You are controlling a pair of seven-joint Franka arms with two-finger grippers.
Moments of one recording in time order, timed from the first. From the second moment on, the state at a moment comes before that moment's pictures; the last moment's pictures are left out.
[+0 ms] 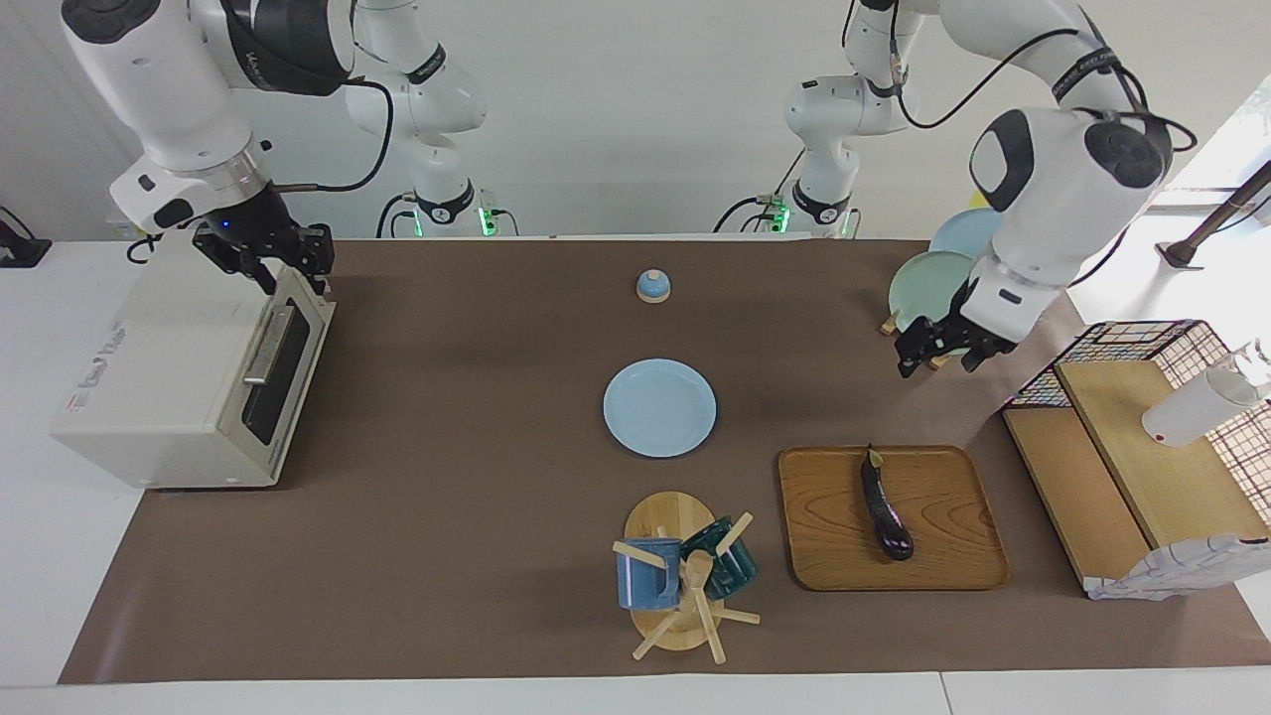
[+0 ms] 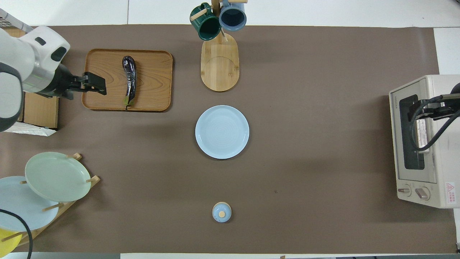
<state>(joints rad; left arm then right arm) -0.03 0.23 -0.12 -1.65 -0.06 1.89 -0.15 0.01 -0.03 -0.06 -1.69 -0.05 1.62 -0.07</state>
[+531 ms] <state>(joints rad) -0.07 0.47 -0.12 -1.62 -0.04 2.11 -0.10 -0.05 -0.06 -0.07 -1.89 -0.19 1.81 -0.08</state>
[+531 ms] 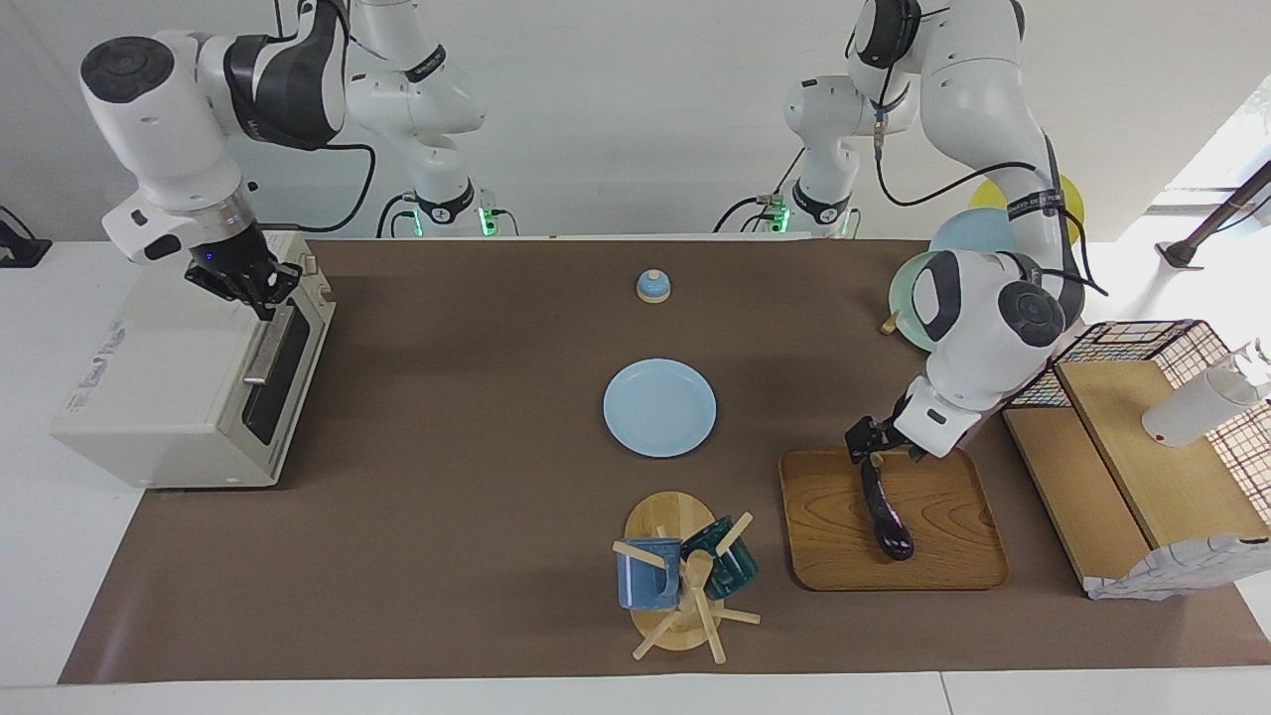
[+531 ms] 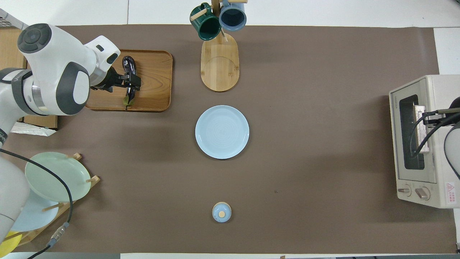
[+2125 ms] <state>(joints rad) -0.09 0.53 -0.12 -1.64 0.02 2.21 -0.09 0.03 -0.03 -0.05 -2.11 -0.18 2.06 0.09</state>
